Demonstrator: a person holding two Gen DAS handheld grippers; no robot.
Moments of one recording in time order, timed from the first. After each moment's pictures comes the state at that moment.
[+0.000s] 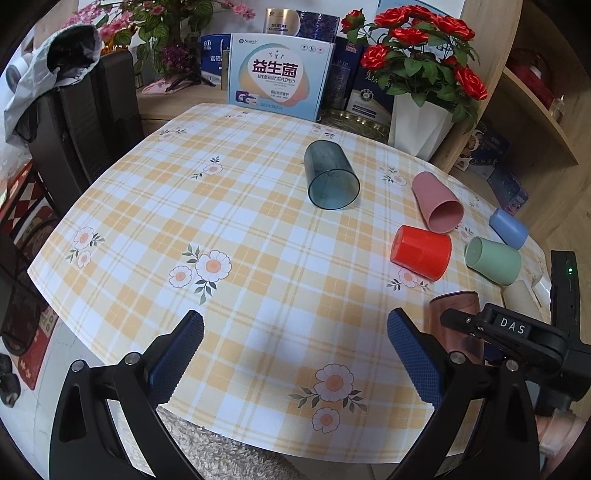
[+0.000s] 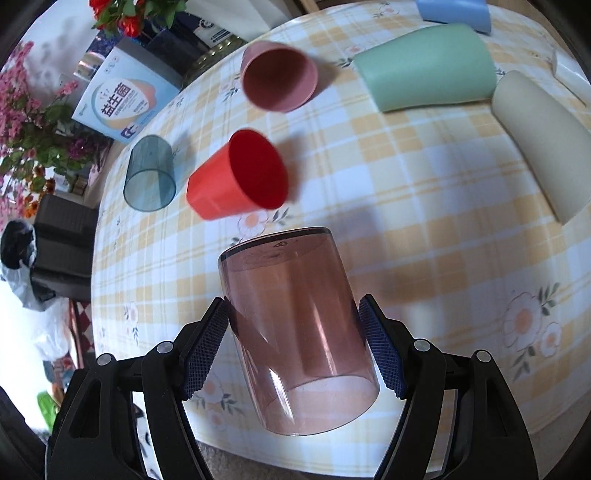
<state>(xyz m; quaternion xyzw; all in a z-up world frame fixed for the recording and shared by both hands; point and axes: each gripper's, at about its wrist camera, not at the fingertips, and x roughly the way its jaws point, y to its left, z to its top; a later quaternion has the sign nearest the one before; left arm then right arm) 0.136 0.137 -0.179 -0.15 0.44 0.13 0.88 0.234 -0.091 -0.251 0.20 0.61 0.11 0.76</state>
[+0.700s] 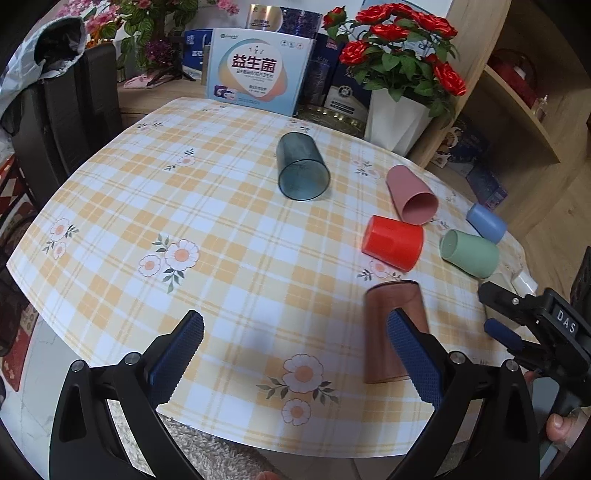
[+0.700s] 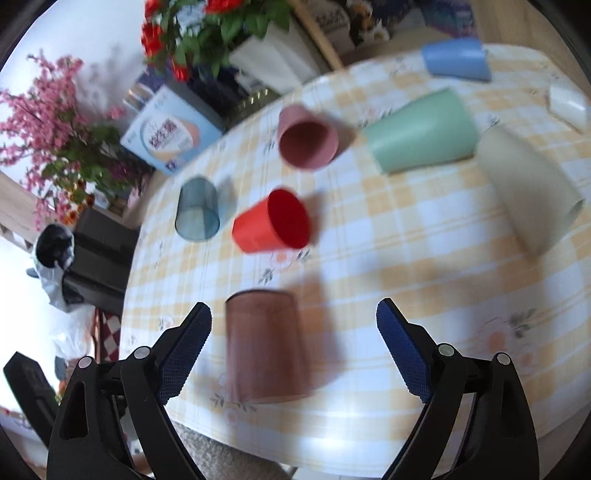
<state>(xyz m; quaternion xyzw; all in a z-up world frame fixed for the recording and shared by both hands) 0.133 0.122 -0.182 -0.17 0.43 0.08 0.88 0.210 -0.143 -0.205 0.22 0.49 0.16 0.82</state>
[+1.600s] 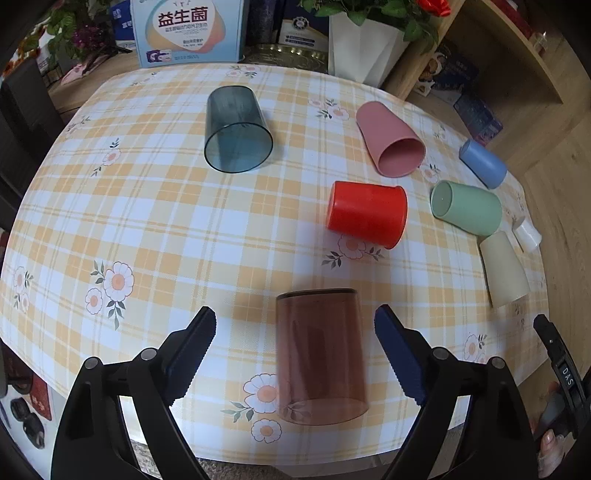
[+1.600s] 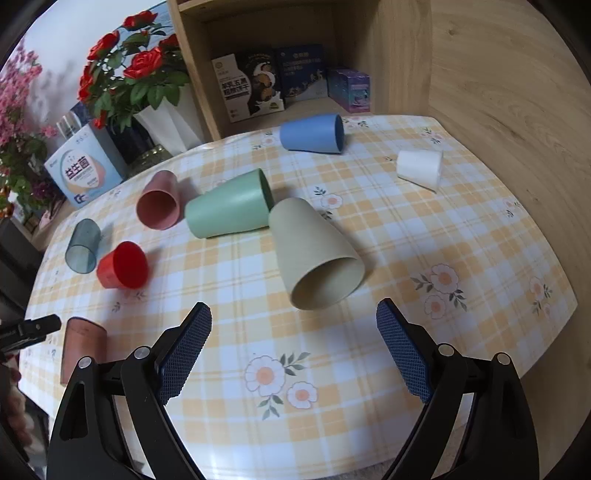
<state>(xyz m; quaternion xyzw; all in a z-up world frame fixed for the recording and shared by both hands) 0.220 0.094 -0.199 -0.11 0.56 0.01 0.82 0.183 -0.254 -0.199 0.11 0.45 -0.02 0.89</state>
